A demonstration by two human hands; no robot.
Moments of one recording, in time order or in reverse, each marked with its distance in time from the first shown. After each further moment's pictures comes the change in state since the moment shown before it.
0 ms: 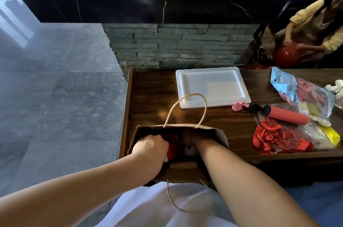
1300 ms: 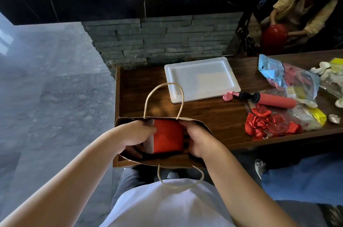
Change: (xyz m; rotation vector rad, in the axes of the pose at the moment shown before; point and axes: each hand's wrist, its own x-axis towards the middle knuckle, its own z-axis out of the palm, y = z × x) left_hand 0.012 -0.043 -0.021 -1.236 -0.279 -0.246; right_hand -0.071 -0.012 -0.004 1.570 -0.015 0.277
